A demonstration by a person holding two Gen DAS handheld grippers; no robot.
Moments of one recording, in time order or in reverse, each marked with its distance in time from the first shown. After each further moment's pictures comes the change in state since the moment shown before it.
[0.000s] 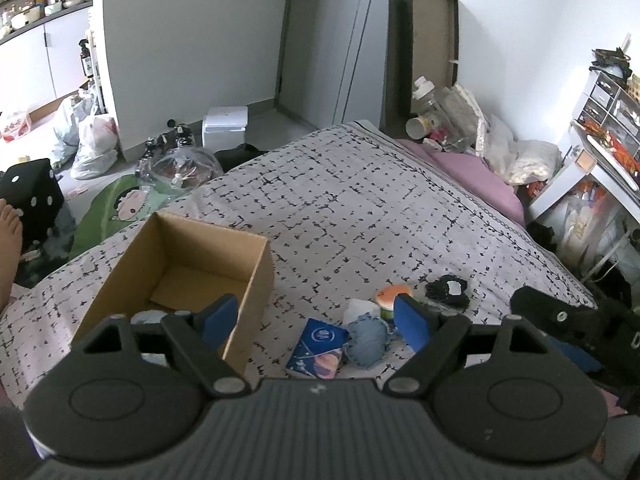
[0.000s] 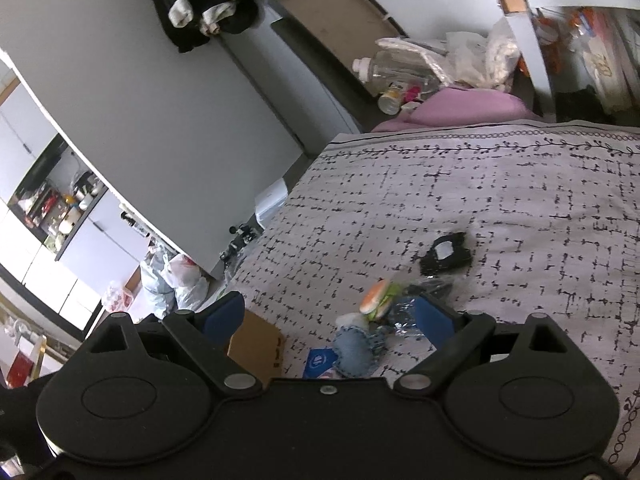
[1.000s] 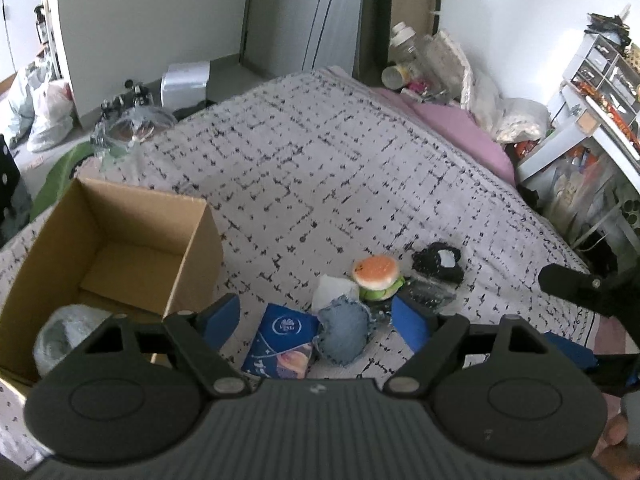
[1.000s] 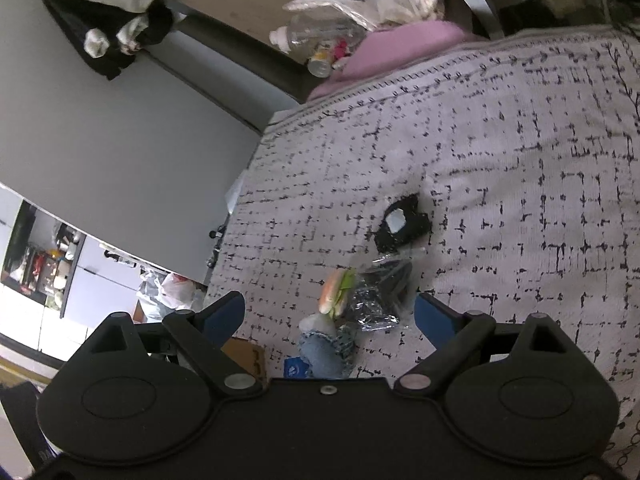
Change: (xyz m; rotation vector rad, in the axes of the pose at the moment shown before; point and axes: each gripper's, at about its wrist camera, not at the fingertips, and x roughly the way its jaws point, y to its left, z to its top) left arm 0.082 -0.009 -0.004 0.014 0.141 -0.096; right arm 0.049 -0.069 0.013 0.275 0.110 -0.026
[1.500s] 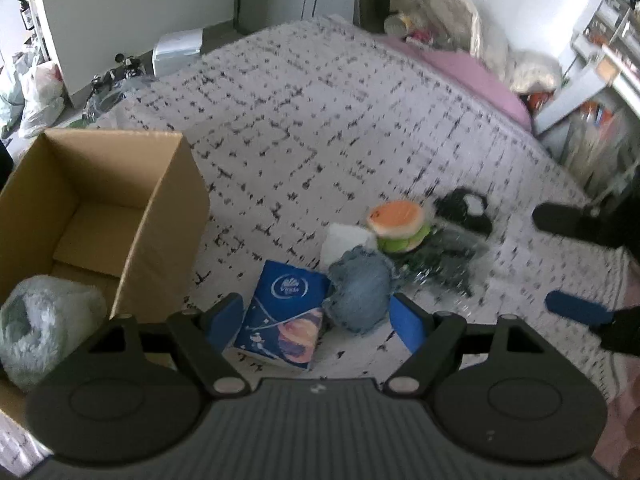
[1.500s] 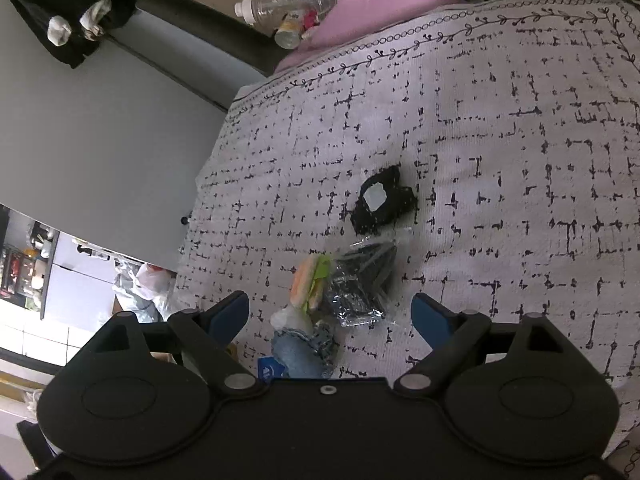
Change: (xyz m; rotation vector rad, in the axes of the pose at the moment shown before) left arm 0.052 -0.001 -0.025 0.052 0.109 0.027; right arm 0.042 -0.004 -0.001 0.037 0.068 -0.074
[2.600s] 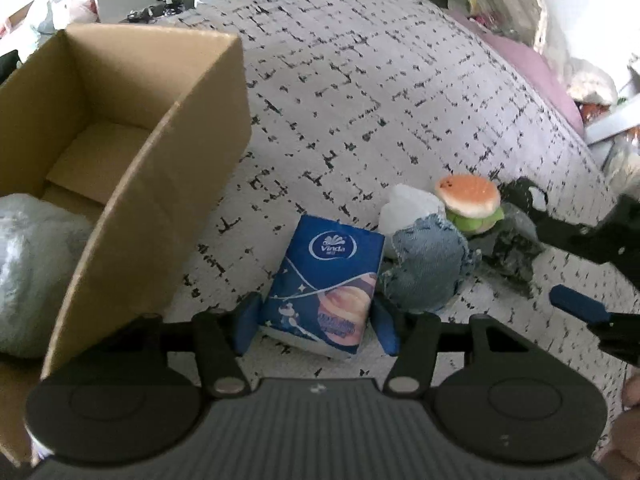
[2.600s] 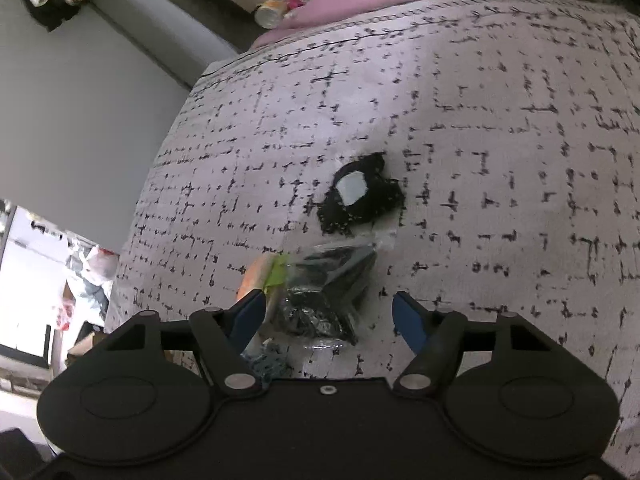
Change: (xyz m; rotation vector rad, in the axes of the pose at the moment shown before) left arm 0.036 0.032 -0.012 -0.175 0.086 0.031; right arm 0.057 0.003 -0.006 -0.100 0.000 -0.134
